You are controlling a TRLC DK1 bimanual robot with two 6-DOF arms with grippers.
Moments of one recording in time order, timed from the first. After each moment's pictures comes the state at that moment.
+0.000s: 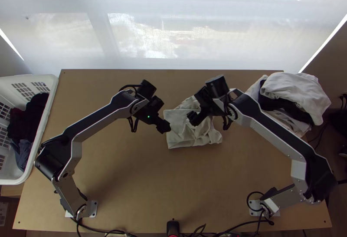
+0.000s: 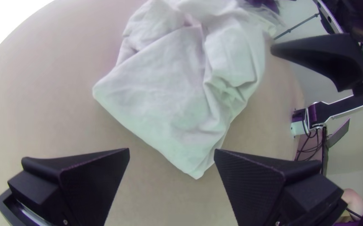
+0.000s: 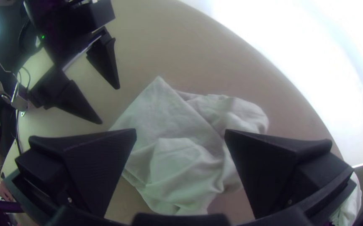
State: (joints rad) left arm -0.58 1.84 1.50 -0.78 0.41 0.06; right arm 0.62 1.63 1.40 -0.64 -0.11 -0.18
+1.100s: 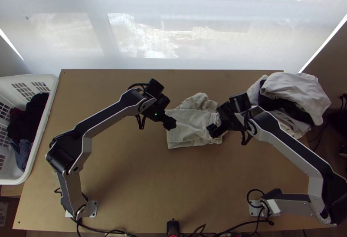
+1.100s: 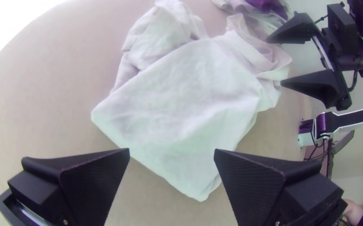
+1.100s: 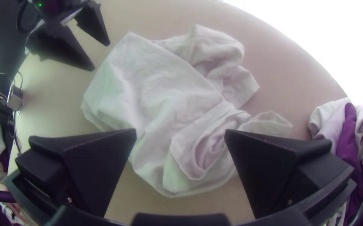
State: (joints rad) left arm -0.61 1.94 1.61 -0.75 0.36 0.02; right arm 0.46 1.41 1.03 -0.56 -0.16 -0.15
